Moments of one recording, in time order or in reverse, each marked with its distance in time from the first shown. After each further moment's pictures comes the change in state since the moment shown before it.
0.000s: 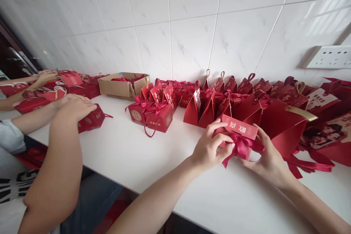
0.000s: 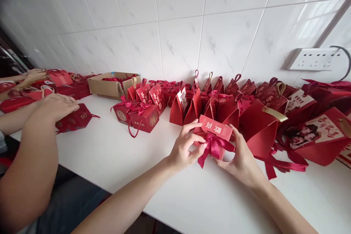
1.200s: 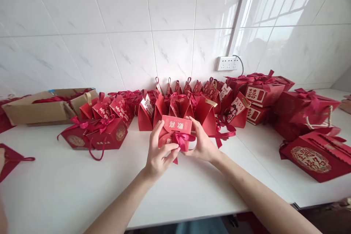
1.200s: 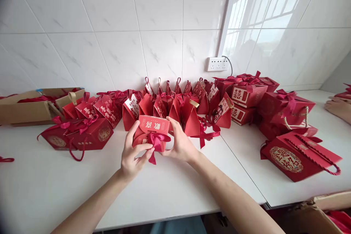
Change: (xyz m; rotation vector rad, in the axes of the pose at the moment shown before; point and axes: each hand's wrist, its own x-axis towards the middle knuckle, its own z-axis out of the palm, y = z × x) left_hand 0.004 0.013 -0.009 0.132 -0.006 0.175; right_hand 0.011 -0.025 -0.010 0.179 -0.021 -0.052
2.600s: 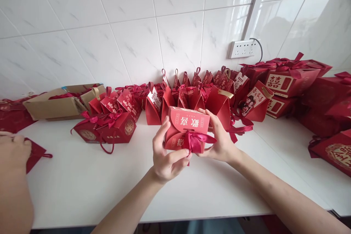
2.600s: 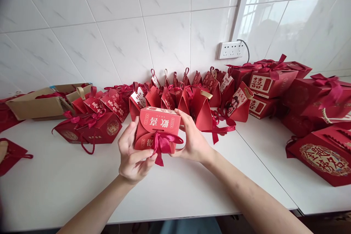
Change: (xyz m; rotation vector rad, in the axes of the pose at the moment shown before) left_hand 0.008 0.012 -0.009 -0.145 0.089 0.138; right_hand -0.001 -0.014 -0.006 -0.014 0.103 -0.153
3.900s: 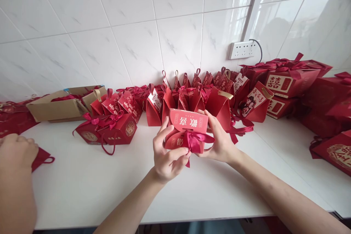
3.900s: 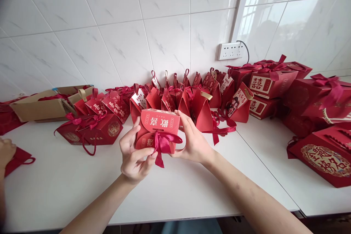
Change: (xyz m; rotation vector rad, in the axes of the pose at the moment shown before) left_hand -0.001 0.000 0.001 0.065 0.015 -0.035; right_hand 0.000 -0.001 0.001 -0.058 -0.004 0.000
